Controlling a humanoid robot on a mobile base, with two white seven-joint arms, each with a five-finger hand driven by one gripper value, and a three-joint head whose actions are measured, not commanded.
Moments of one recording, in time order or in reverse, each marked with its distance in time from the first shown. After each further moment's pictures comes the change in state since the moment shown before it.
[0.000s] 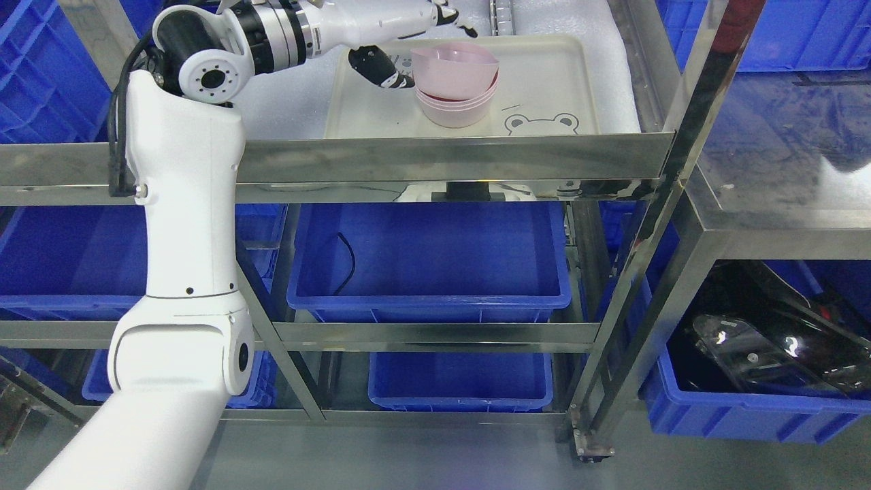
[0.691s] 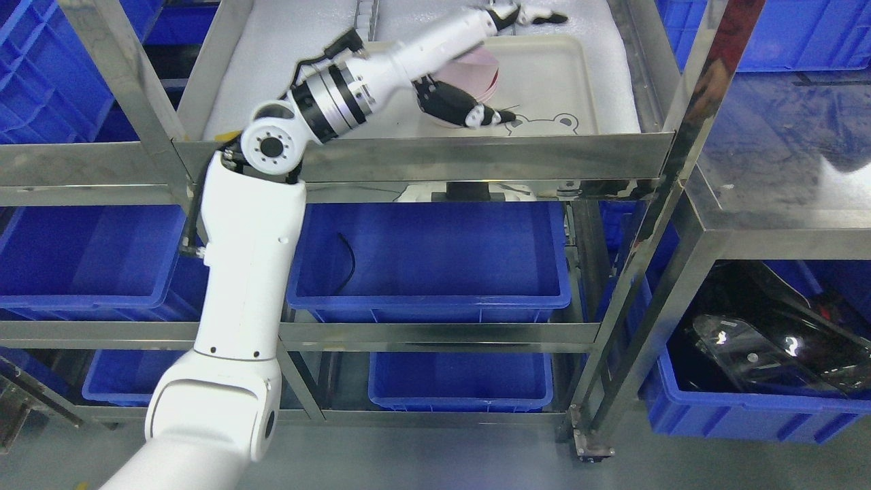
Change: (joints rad) left arm 0.247 -0.053 -0.211 -0.068 0.484 0.179 0.163; right arm 0.000 0.000 0.000 0.000 0.000 0.000 0.000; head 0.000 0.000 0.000
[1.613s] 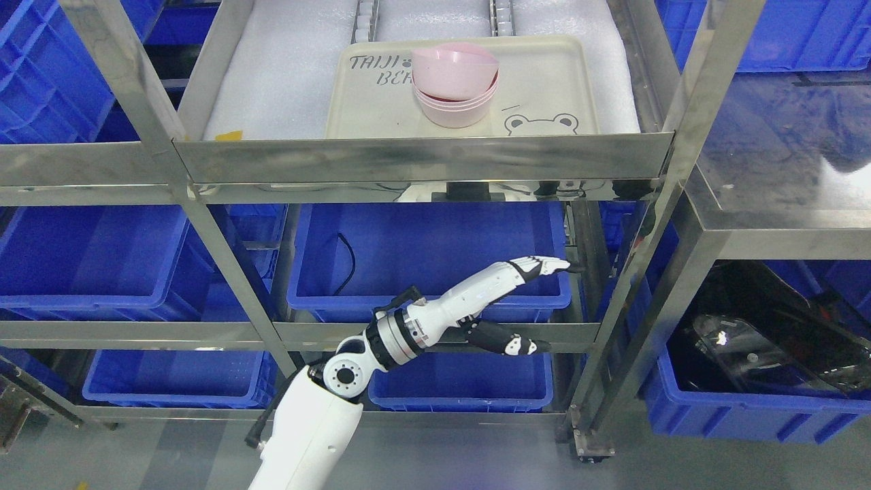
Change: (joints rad) left arm 0.572 -0.018 -0.161 0.006 0.078 -0.153 0.344; right arm 0.000 0.000 0.000 0.000 0.000 0.000 0.002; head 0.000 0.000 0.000
